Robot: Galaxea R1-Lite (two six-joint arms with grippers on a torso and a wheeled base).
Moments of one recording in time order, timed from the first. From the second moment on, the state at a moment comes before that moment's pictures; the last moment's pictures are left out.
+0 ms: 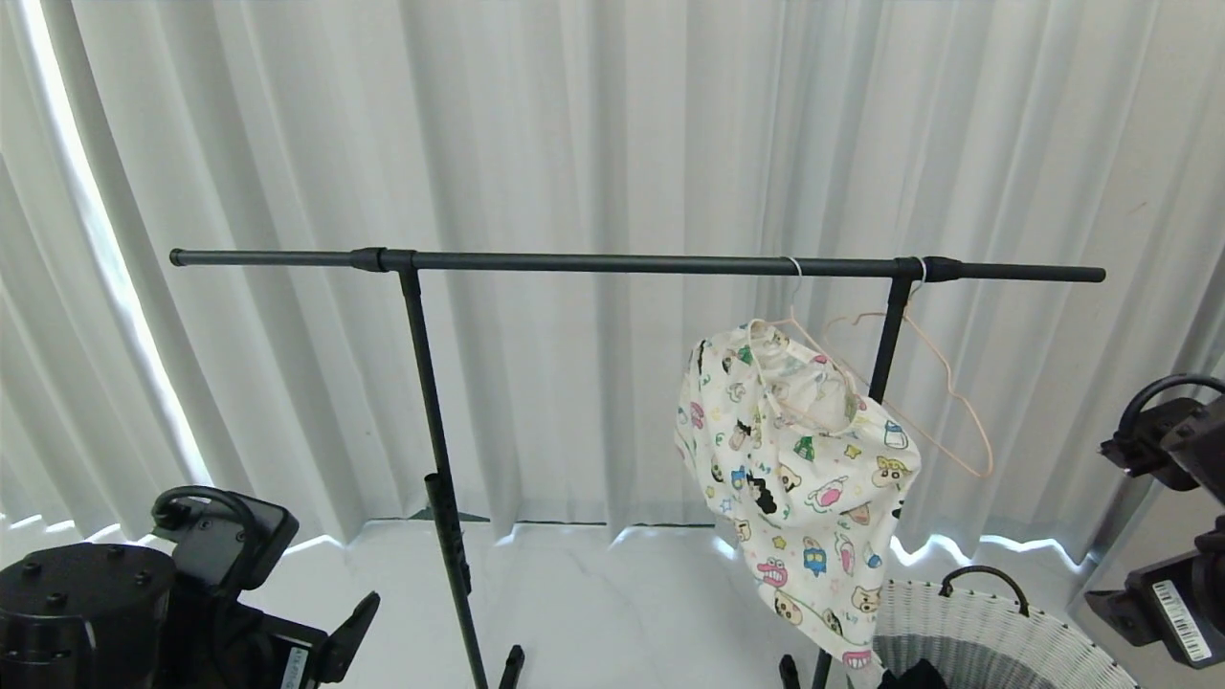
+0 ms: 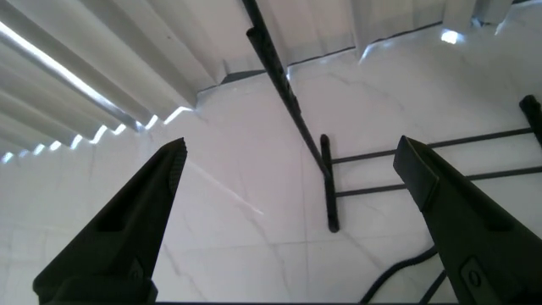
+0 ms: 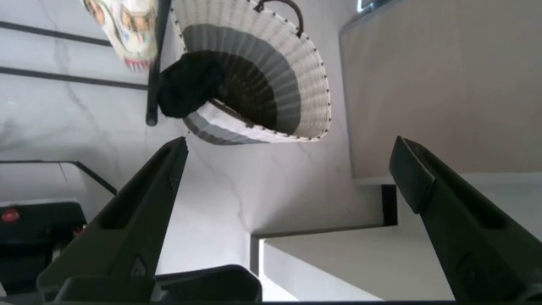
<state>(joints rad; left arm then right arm) -0.41 1.28 -0.17 -0.53 0.41 0.12 0.64 1.28 -0.90 0.72 -0.66 0.32</state>
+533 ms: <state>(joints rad) -0.31 1.28 -0.13 -0.53 0.50 0.06 0.64 1.25 -0.89 0.73 -0.67 0.30</state>
